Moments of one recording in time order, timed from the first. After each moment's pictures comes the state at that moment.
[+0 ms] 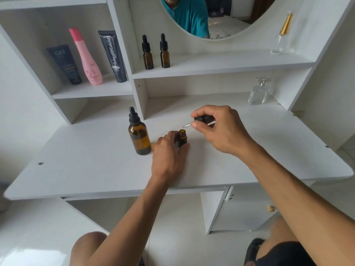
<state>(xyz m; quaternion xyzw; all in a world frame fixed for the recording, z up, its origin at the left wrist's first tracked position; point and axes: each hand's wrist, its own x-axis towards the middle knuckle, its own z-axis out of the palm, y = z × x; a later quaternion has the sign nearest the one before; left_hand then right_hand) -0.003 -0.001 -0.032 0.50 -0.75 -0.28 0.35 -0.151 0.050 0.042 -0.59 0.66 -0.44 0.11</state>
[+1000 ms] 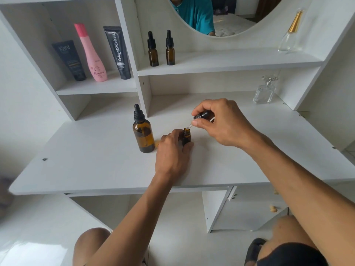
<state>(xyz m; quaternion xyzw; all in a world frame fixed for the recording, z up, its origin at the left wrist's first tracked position) -0.002 -0.002 -0.034 0.50 -0.75 -0.27 0.35 -0.151 0.039 0.056 -0.64 0.67 -0.36 0.11</state>
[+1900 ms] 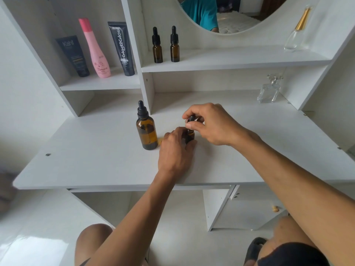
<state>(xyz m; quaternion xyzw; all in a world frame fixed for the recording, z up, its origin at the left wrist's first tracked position) -0.003 -0.008 -0.041 0.48 -0.75 -0.27 0.36 -0.136 0.017 0.043 -0.68 0.66 -0.29 0.14</state>
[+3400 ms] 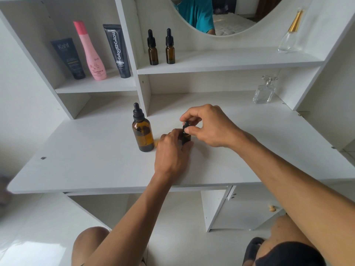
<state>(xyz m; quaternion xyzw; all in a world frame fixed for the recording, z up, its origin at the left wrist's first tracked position) -0.003 -0.008 -0.040 0.48 -0.75 -0.27 0.37 -0.140 0.024 0.044 -0.68 0.66 -0.30 0.15</state>
